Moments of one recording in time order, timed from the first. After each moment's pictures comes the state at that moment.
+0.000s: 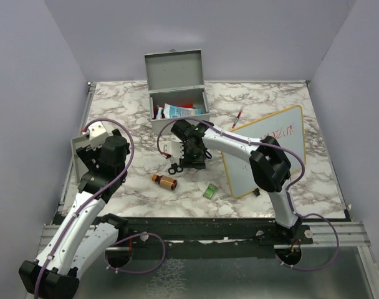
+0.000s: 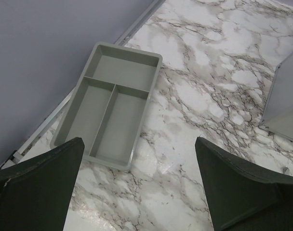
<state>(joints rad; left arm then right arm) -0.36 0.74 0.74 -0.53 -0.87 -0.44 0.88 2.12 1.73 -0.95 -0.02 -0.74</state>
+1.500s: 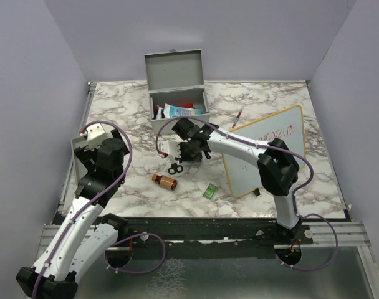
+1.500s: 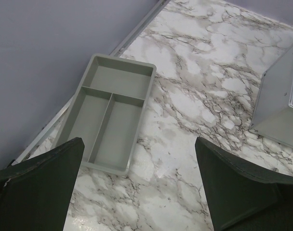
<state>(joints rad) -0.38 0.69 0.74 -0.51 -0.87 -0.39 0.89 2.04 1.62 -0.78 -0.10 -0.81</state>
